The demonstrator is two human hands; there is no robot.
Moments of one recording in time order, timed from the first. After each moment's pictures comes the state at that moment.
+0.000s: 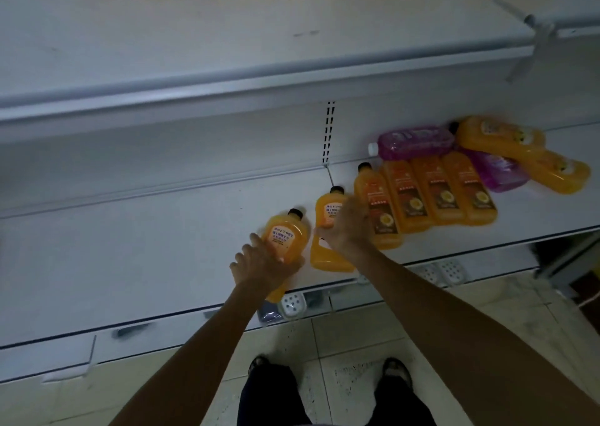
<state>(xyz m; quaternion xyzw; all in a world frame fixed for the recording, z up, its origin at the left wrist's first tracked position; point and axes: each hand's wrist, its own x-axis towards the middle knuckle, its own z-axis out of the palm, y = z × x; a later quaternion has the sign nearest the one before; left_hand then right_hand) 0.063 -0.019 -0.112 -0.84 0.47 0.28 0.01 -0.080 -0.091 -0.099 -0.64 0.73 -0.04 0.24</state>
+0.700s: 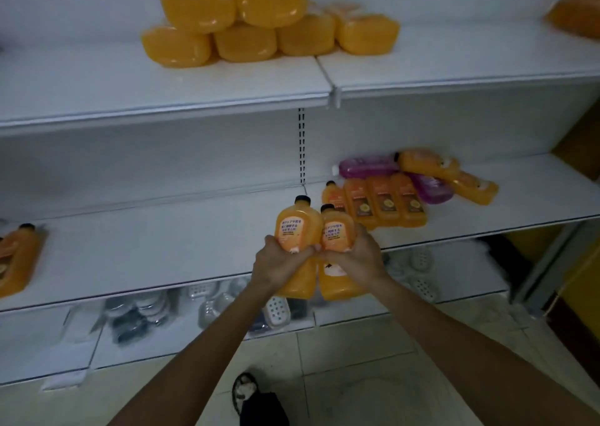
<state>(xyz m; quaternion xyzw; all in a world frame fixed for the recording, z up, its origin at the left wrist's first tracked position) -0.036 0.088 0.018 -0.77 0.44 0.39 -0.26 -0.187 0.060 -0.008 -0.58 0.61 -0.31 0.44</state>
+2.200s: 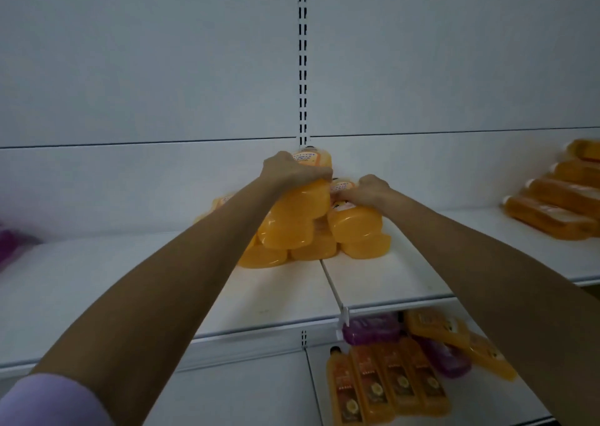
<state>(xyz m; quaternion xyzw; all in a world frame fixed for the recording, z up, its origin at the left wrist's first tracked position) -0.024 -0.100 0.376 -0.71 0.60 0.16 -0.33 -0.167 -0.163 0.335 -0.66 0.66 -0.27 0.25</state>
